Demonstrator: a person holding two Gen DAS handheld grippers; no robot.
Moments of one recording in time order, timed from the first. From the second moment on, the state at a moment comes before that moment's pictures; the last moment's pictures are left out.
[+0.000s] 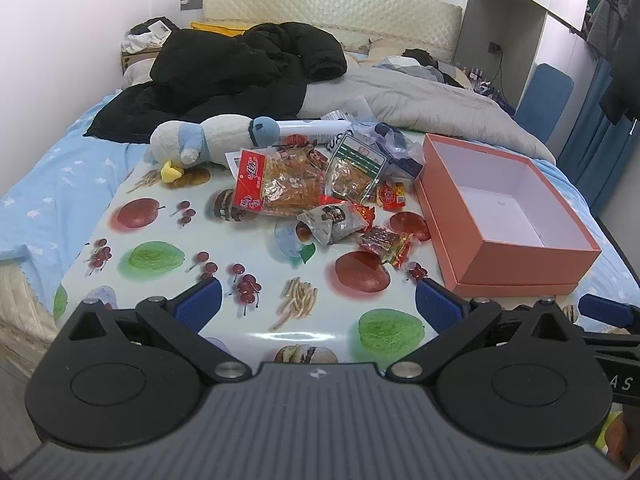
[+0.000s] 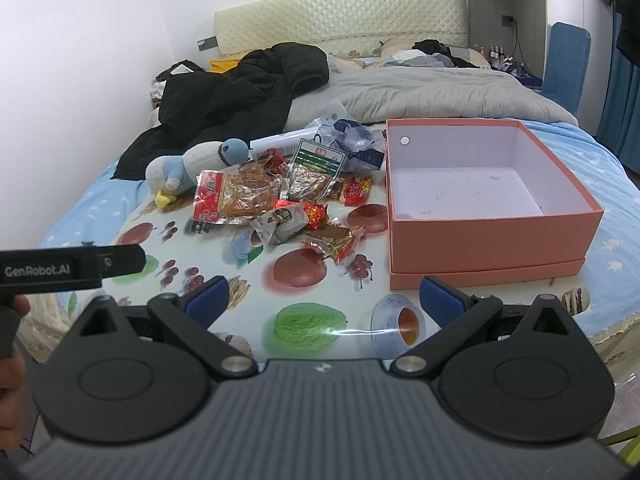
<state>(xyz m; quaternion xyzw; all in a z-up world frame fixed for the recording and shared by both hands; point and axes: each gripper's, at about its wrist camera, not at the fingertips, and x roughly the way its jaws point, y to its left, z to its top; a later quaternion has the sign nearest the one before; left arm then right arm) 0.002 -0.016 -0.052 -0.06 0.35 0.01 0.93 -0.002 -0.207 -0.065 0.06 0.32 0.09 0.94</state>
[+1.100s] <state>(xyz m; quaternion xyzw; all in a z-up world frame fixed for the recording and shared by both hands) 0.081 -0.005 -0.101 -0.06 0.40 -0.01 0.92 0.038 -0.212 -0.105 0.07 0.35 0.09 0.93</state>
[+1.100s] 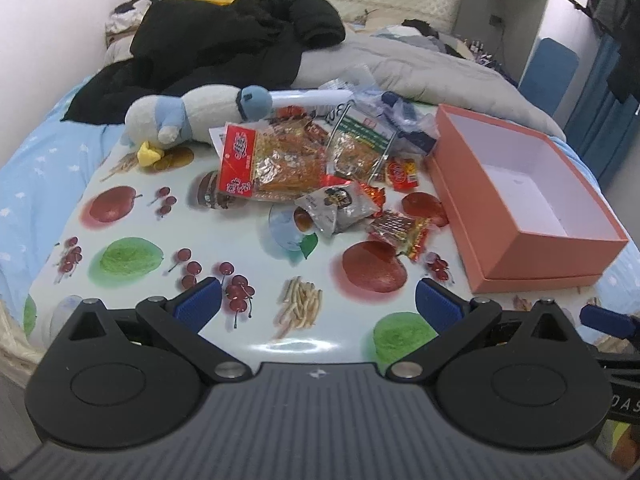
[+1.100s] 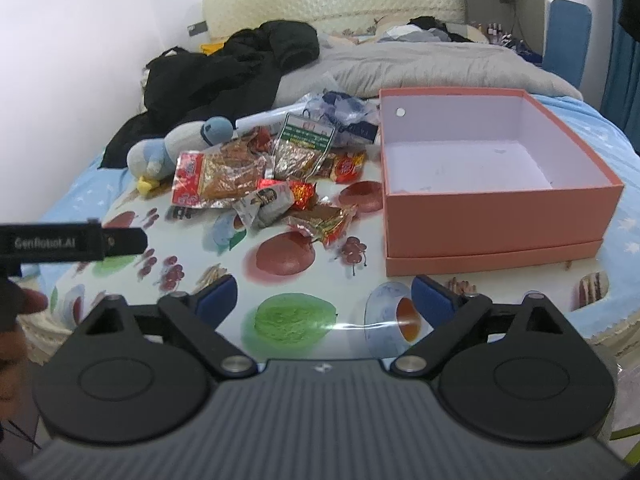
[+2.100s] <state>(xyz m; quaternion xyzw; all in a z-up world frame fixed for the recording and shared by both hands) 0.264 0.036 -0.219 -0.14 0.41 -0.05 0.90 0.200 -0.138 -0.187 -0.08 0.35 0.18 0.91</state>
